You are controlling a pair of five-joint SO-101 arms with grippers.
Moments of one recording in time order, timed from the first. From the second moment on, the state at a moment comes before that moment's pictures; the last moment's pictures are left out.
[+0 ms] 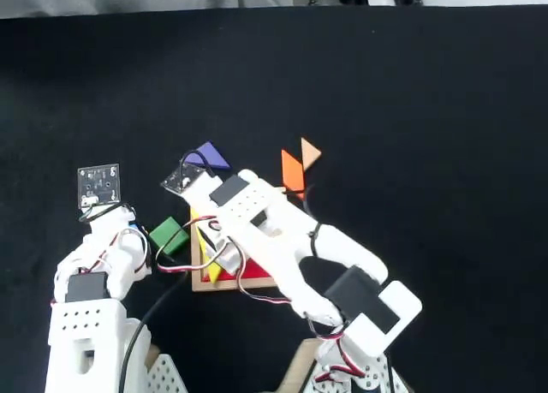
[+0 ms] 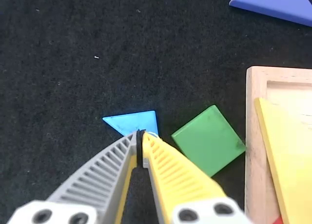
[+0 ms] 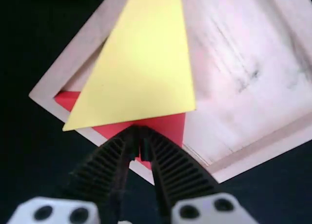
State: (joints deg) left arm -11.4 -68.4 85.7 46.2 -0.5; right arm -42.5 7.1 27.1 70.1 6.7
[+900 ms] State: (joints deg) left arm -11.4 -68.4 85.7 46.2 -0.5; right arm -43.1 7.3 23.3 69.8 -1.6
